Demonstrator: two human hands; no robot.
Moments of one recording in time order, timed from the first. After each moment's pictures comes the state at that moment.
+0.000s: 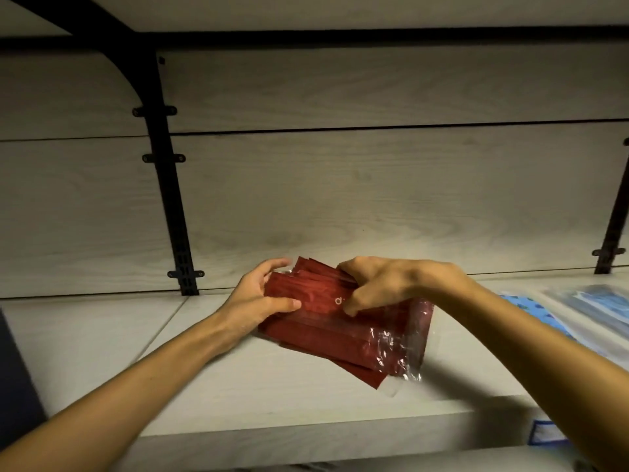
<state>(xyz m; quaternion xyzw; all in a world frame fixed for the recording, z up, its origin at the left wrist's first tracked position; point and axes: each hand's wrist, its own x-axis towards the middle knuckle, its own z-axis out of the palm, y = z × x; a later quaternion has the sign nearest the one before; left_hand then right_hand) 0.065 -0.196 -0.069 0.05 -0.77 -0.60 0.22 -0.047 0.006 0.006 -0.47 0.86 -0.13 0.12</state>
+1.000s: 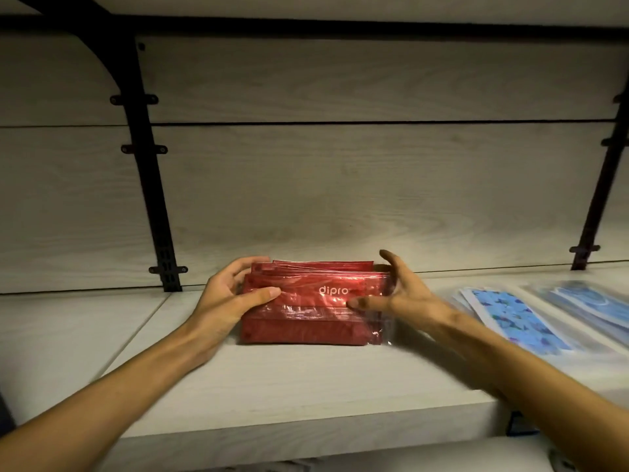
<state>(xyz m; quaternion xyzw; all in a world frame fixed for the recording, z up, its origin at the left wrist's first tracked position) 0.074 -0.197 -0.081 0.03 -0.70 -0.65 0.29 -0.077 0.055 -0.064 -0.32 0.75 -0.56 0.13</state>
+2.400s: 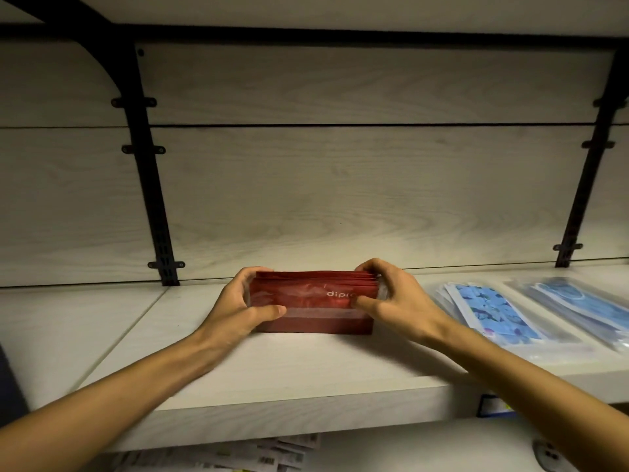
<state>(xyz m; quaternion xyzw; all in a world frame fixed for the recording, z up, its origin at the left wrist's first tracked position) 0.086 -0.159 -0.087 0.07 -0.75 -0.60 0.26 -0.050 0.075 -0.064 -0.41 0.79 -0.45 -0.04</state>
